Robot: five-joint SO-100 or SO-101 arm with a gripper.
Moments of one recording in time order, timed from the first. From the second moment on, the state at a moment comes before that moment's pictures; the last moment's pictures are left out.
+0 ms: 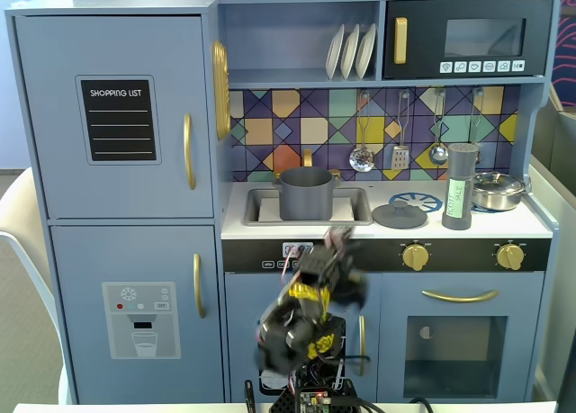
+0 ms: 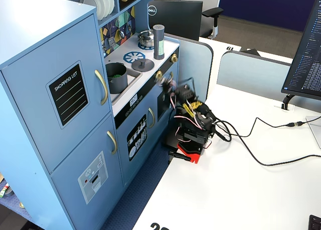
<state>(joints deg) 39.7 165.6 150.2 67.7 -93.8</state>
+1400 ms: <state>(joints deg) 54.6 95.5 97.7 -5.1 -85.5</state>
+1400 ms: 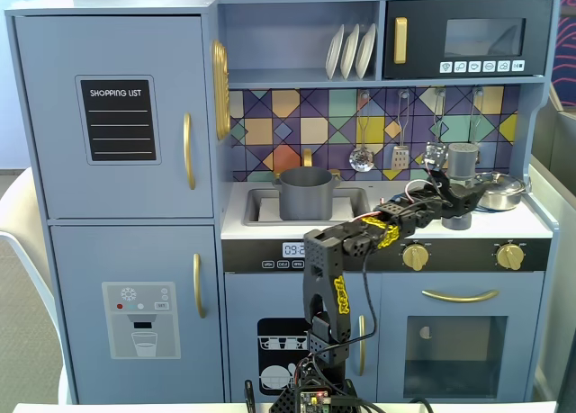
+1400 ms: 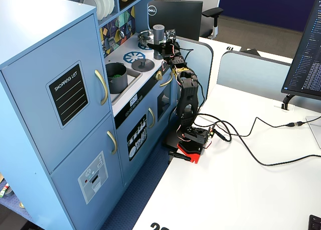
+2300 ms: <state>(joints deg) 42.7 100.1 81.9 9.4 -60.5</state>
